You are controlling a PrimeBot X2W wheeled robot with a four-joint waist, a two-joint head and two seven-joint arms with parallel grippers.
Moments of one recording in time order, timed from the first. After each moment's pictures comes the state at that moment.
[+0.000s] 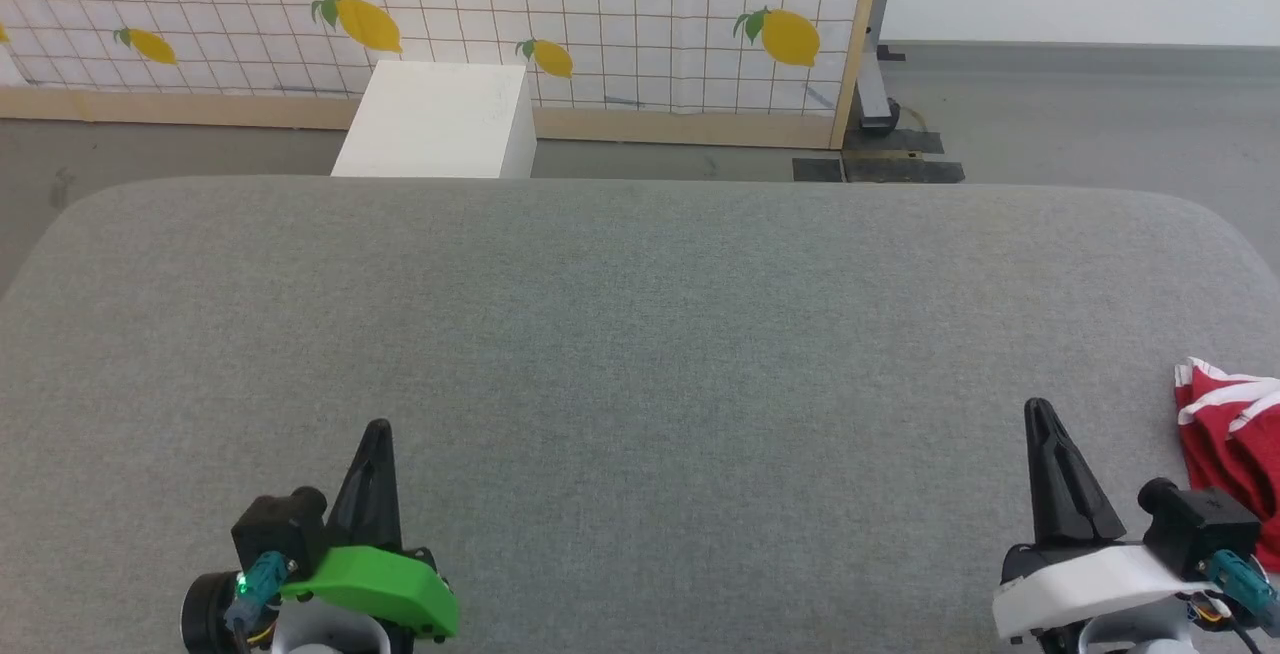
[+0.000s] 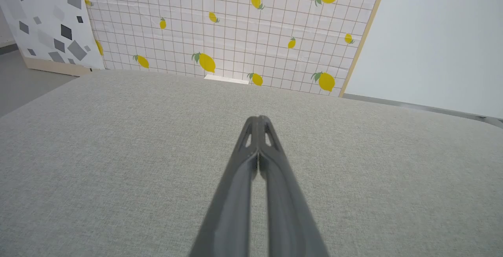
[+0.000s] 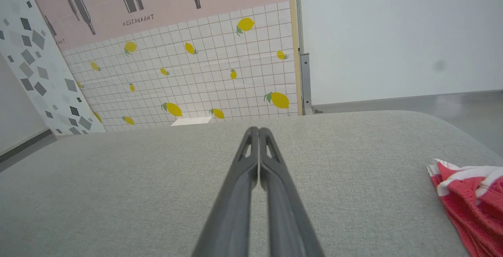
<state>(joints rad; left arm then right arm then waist) -0.03 0.11 -0.08 0.21 -0.26 0.01 -0.25 0.02 -0.05 -0.05 0.16 0.21 0.13 -0.25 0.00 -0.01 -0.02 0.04</state>
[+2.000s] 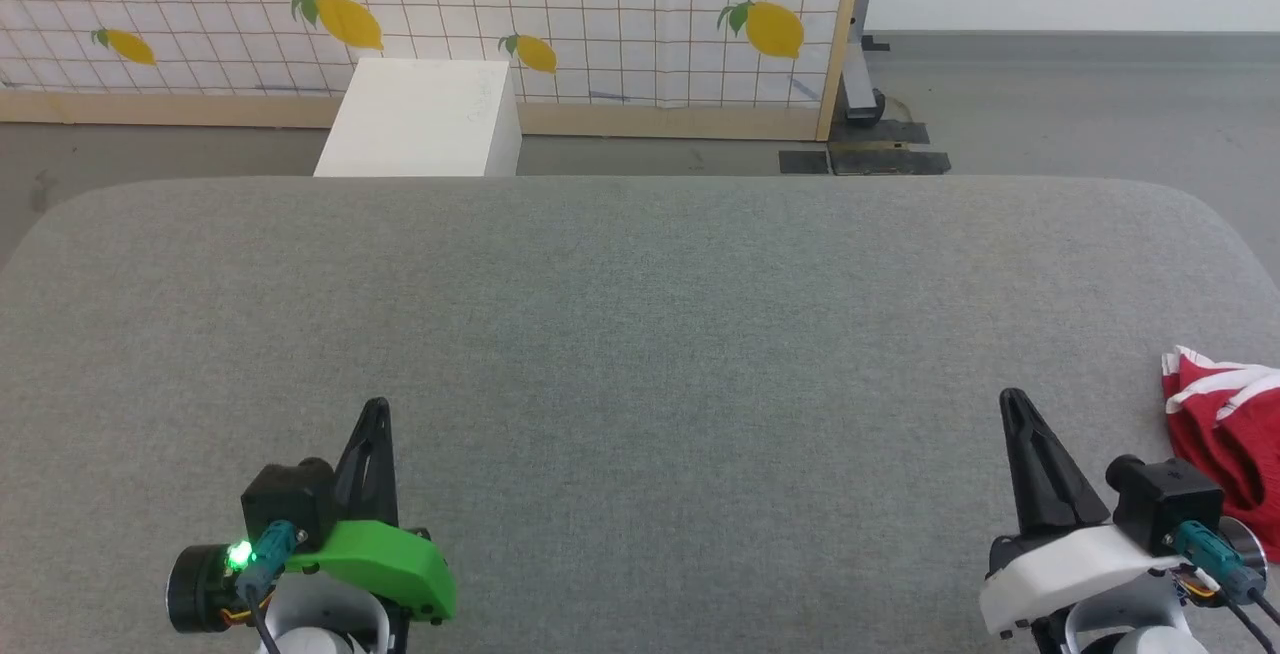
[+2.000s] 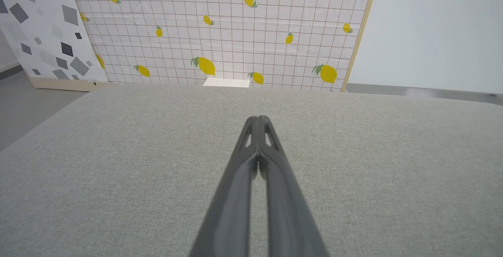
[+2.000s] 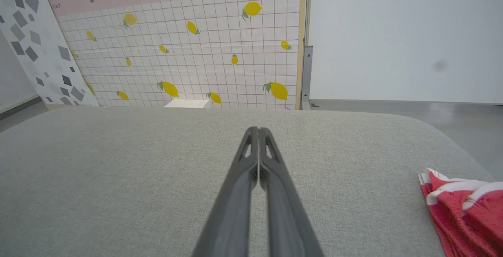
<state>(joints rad) -0.02 0.08 -0.04 0.11 -0.14 0.01 -0.13 0.02 -0.05 -0.03 0.09 0.11 0.13 -0.13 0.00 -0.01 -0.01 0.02</state>
